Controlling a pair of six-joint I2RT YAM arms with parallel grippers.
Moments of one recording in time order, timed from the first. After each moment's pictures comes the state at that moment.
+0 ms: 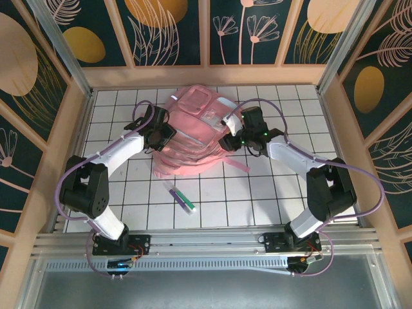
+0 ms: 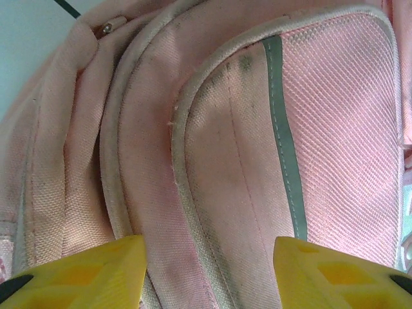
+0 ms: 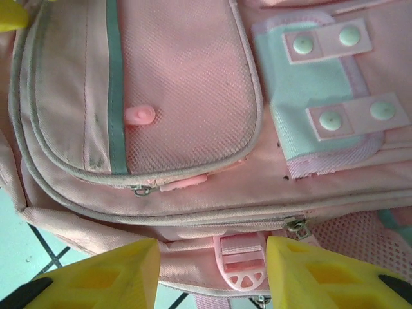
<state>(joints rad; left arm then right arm) -0.37 1.66 1.16 -0.48 -0.01 -1.18 0.48 1.57 1.06 -0.25 -0.32 -0.22</state>
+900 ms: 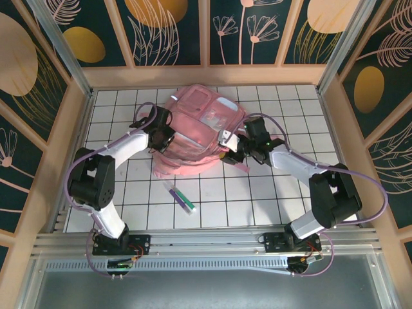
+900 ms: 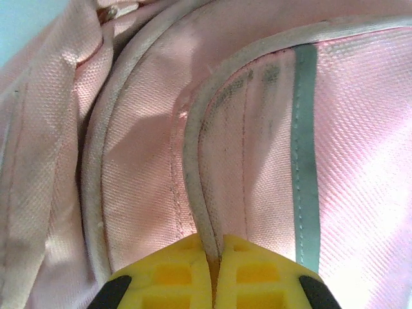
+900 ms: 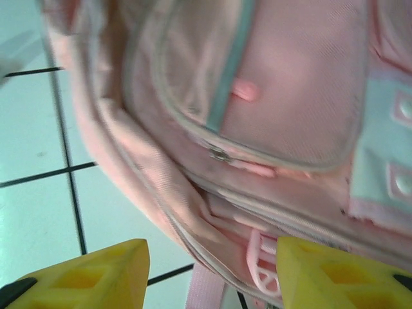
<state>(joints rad) -0.37 1.74 1.19 -0.46 0.00 -1.28 0.48 1.51 0.91 -0.19 -0.50 -0.78</state>
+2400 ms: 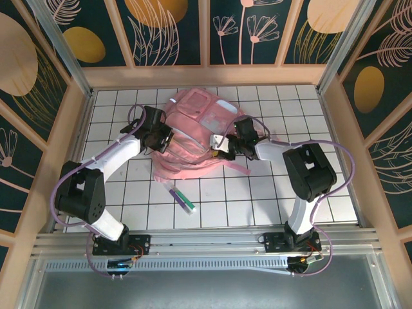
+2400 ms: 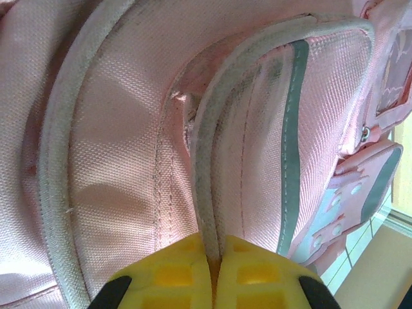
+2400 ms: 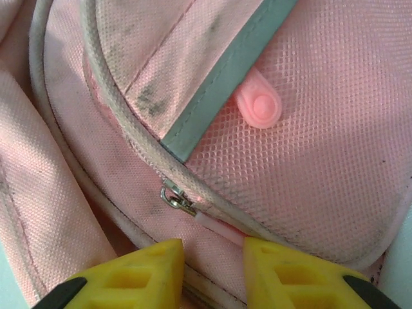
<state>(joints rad) -0.36 1.60 1.11 -0.42 0.13 -1.42 0.50 1.82 0.99 0.01 -0.54 -0.98</state>
